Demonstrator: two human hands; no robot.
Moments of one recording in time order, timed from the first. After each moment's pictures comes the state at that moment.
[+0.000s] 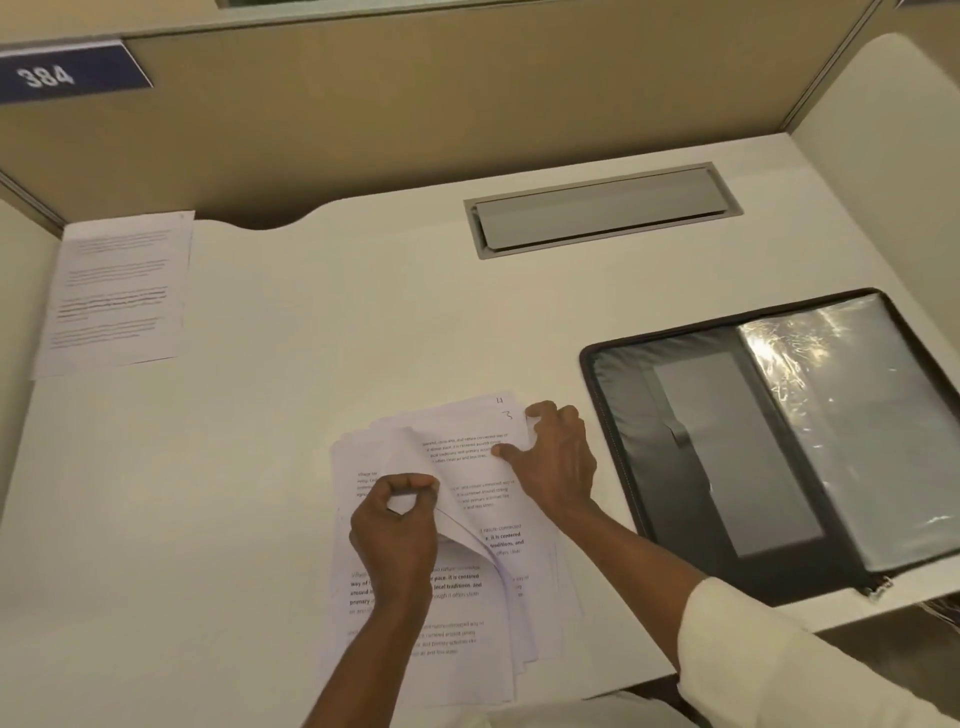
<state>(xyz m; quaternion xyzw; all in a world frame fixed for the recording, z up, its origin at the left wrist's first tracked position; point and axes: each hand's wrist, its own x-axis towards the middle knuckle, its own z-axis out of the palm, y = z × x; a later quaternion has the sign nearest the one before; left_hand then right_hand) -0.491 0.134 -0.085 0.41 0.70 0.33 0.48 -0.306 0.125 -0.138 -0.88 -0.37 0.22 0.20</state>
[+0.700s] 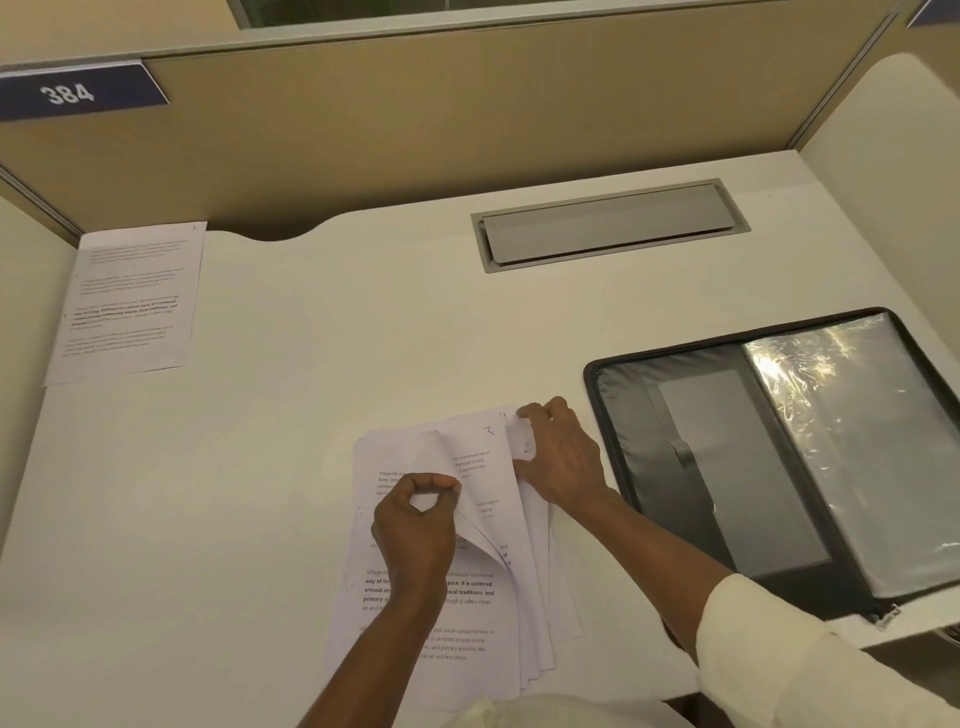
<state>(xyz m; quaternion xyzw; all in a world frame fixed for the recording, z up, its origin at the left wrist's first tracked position) -0.469 0.144 -0.090 0.42 0.69 0.31 0.49 -0.274 0.141 -0.131 -0.82 -0.52 0.22 0.10</state>
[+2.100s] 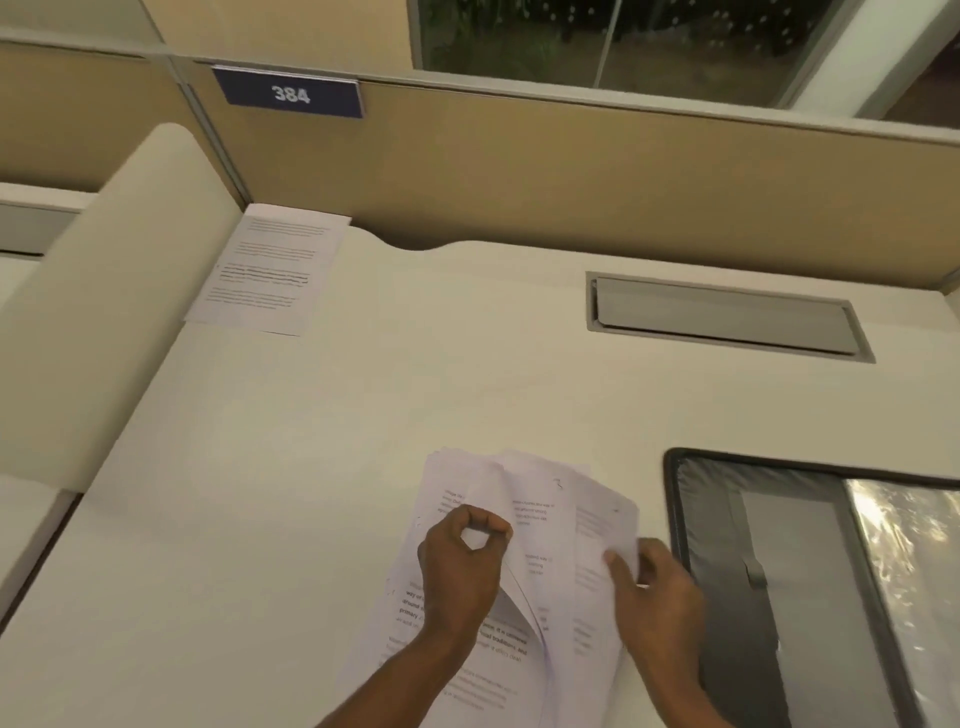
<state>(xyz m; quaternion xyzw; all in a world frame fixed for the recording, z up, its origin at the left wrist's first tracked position) -0.483 0.141 -0.085 0.43 0.68 0.33 0.49 -0.294 0.069 -0.107 -0.87 -0.35 0.22 0.28</state>
